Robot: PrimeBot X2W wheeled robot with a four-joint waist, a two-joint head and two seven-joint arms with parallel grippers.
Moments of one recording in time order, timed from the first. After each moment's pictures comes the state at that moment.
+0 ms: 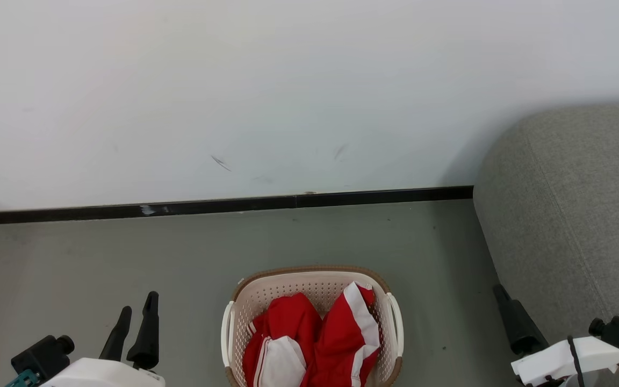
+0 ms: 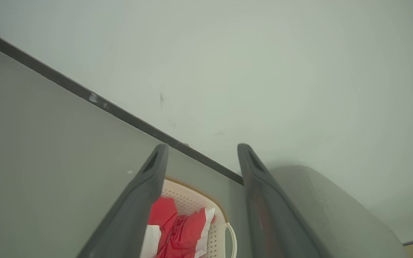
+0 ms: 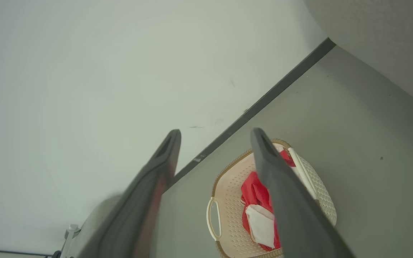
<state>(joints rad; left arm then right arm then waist) -0.01 0.07 -0.06 0.17 -0.92 -0.03 -0.05 -0.01 -0.06 0.02 0.26 0.94 0.12 -0.07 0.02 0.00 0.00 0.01</state>
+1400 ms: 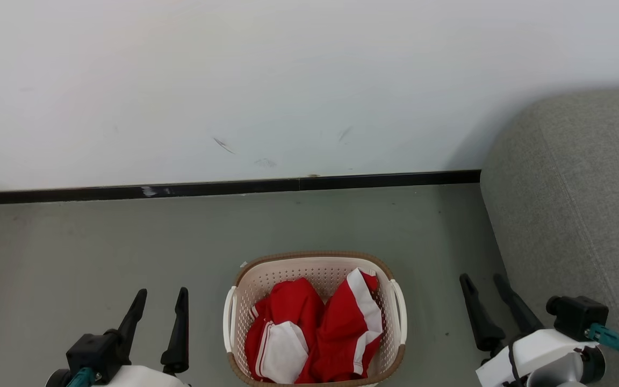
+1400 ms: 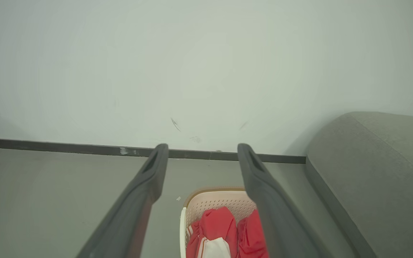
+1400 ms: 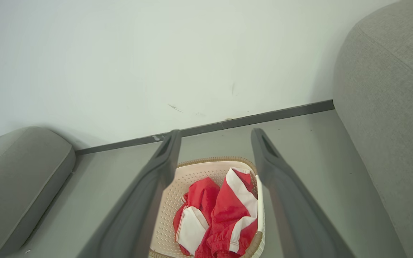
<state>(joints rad) 0.01 0.09 -0.17 0.09 -0.42 0.07 -0.17 -0.03 -0.04 0.08 0.21 0.37 0.12 -0.18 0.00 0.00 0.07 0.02</state>
